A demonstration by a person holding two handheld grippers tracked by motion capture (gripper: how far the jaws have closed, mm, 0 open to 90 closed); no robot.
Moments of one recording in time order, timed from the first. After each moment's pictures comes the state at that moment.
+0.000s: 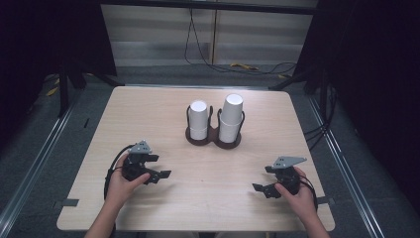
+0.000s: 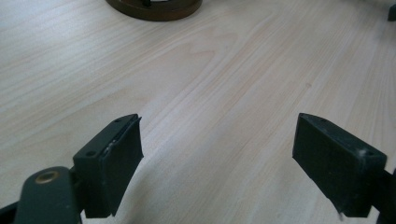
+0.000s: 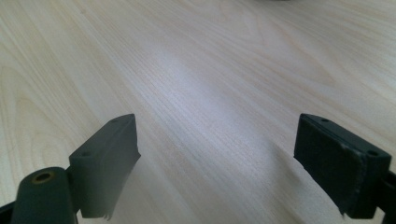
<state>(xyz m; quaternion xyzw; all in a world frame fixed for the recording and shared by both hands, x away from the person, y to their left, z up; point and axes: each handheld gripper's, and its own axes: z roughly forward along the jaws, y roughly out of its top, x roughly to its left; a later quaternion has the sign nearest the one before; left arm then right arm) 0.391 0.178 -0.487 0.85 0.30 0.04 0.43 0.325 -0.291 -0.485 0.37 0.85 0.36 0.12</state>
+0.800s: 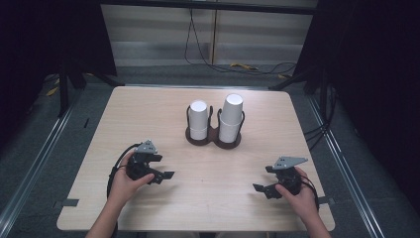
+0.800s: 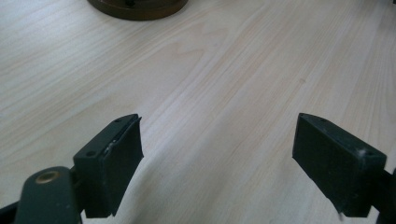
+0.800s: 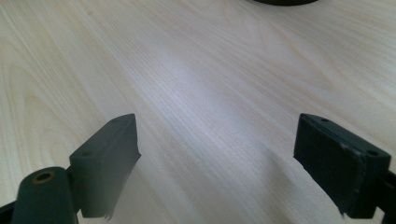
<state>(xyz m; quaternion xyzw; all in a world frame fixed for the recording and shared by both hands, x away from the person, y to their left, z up) 0.393 0.166 -0.483 0.86 0.29 0.03 0.41 0.322 -0.290 -0.481 0.37 0.85 0.37 0.12</state>
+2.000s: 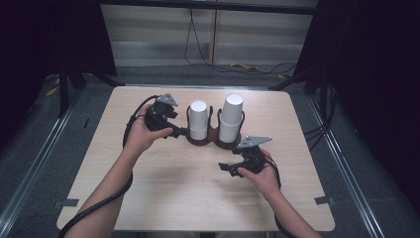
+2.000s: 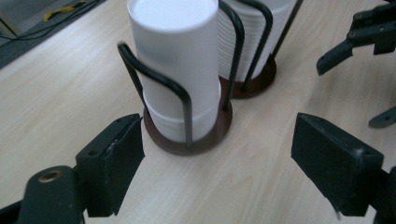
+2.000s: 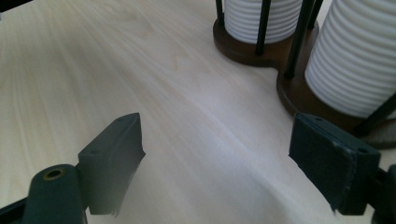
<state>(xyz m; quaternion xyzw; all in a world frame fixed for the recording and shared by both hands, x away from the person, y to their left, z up) 0.489 0.107 -0.379 0.88 0.24 0.08 0.40 0.386 -0.197 -0.471 0.35 0.83 0.43 0.11</state>
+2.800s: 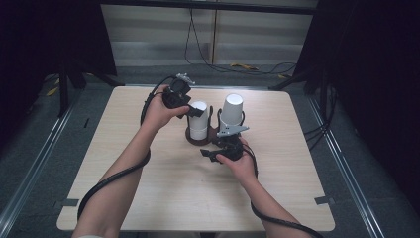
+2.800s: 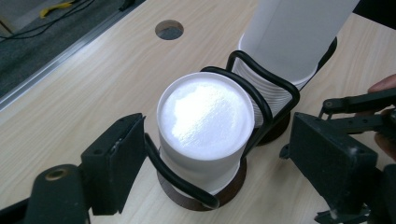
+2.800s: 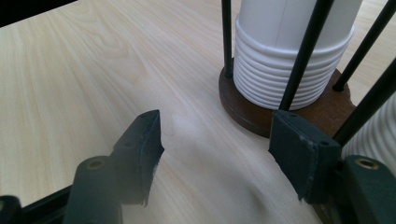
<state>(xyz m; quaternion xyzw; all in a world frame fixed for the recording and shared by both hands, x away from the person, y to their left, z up) 0.535 0.066 -0.357 0.89 0.25 0.07 0.38 0.427 -0.143 -0.475 0.34 0.82 0.44 0.12</state>
